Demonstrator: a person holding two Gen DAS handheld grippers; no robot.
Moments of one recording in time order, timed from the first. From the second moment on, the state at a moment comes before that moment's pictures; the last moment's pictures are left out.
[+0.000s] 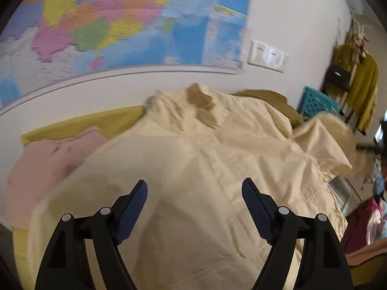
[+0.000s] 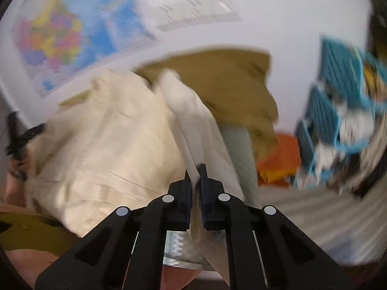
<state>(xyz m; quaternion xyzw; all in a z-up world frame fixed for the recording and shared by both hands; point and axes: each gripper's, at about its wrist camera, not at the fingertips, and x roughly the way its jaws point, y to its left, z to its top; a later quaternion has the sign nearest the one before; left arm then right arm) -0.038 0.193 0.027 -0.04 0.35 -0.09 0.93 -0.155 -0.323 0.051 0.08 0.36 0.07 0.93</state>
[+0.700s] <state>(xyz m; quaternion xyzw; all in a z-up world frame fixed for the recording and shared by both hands) -0.053 0.214 0.024 -0.10 0.32 -0.17 0.93 0.024 -0.014 0.059 0.02 0.45 0.36 0.82</state>
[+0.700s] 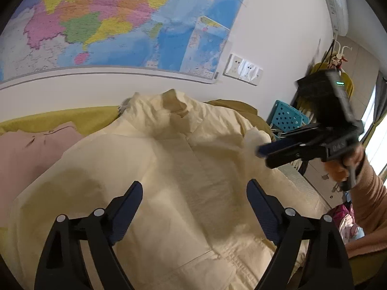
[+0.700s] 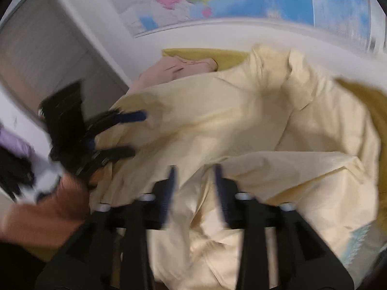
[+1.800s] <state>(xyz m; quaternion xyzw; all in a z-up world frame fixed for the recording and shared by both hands) 0.014 0.223 -0.057 -0.15 0.48 -0.14 0.85 0.091 -0.162 0.016 0.03 0.38 0.10 0.92</state>
